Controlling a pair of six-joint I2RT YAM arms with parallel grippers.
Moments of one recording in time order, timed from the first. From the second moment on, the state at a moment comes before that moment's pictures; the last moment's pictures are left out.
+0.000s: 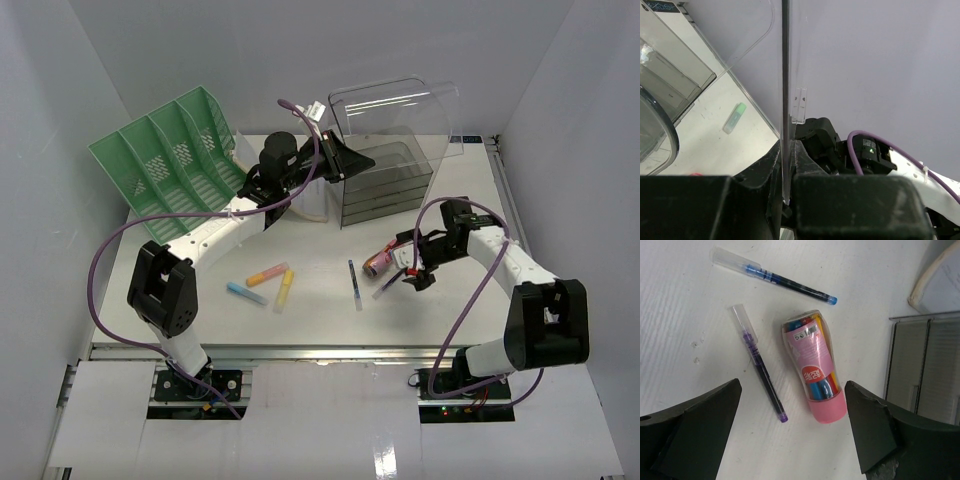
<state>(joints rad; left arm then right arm) -0.60 1.72 1.43 0.36 0.48 -0.88 0.16 1.41 0.92 -0.86 -0.85 -1.92</state>
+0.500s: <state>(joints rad) -0.60 1.72 1.43 0.37 0.48 -0.91 0.34 1.59 0.95 -0.68 -0.66 -1.96</state>
